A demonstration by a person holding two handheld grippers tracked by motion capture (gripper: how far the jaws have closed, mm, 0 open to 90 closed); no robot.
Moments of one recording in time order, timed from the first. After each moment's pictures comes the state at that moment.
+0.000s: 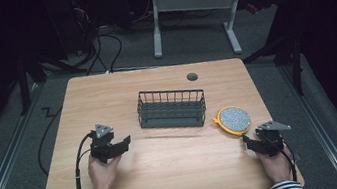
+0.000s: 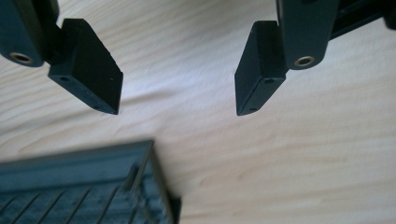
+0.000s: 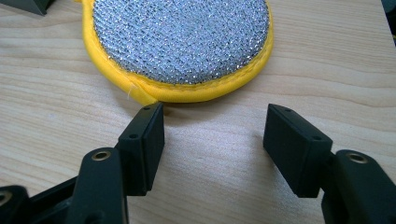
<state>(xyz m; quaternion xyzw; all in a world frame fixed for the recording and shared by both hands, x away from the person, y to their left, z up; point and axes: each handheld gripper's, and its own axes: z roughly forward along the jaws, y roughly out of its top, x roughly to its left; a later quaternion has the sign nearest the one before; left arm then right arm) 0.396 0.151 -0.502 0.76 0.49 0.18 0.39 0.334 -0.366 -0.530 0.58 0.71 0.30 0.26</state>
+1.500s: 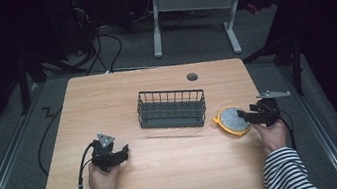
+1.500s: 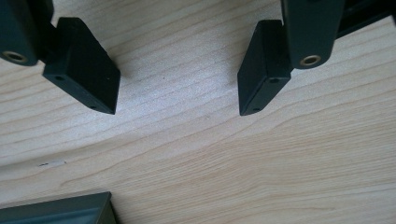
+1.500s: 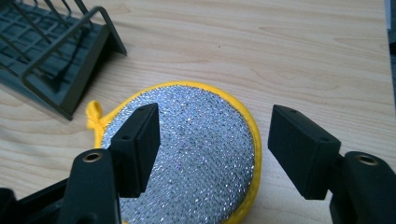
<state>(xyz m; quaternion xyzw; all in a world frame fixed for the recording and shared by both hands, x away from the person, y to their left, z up) 0.393 0.153 -0.536 0.77 0.50 0.22 0.34 0.413 -0.380 -0.482 0.56 0.72 0.35 0.20</state>
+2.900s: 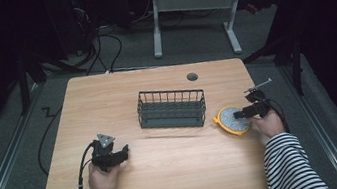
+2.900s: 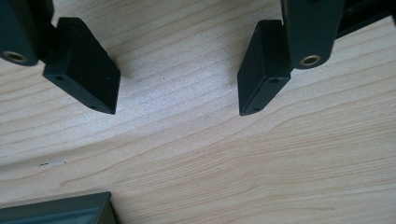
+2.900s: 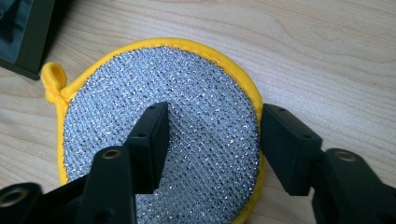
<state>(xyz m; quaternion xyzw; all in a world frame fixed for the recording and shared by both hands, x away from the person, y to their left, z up) 0.393 0.153 -0.536 0.77 0.50 0.22 0.34 0.460 -0.378 -0.488 0.56 0.79 0.24 0.08</state>
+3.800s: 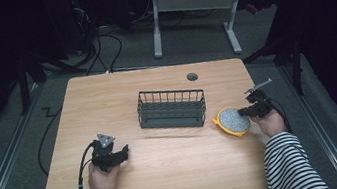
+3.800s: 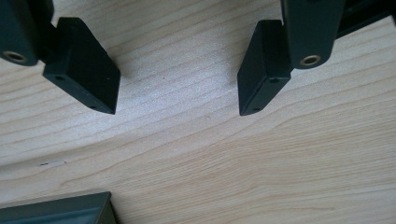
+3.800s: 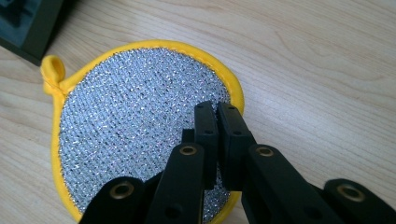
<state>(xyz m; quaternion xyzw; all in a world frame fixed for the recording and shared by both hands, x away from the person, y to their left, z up) 0.393 0.153 -0.536 0.77 0.50 0.22 0.34 0.454 -0.377 -0.481 0.53 0.81 0.23 0.11</state>
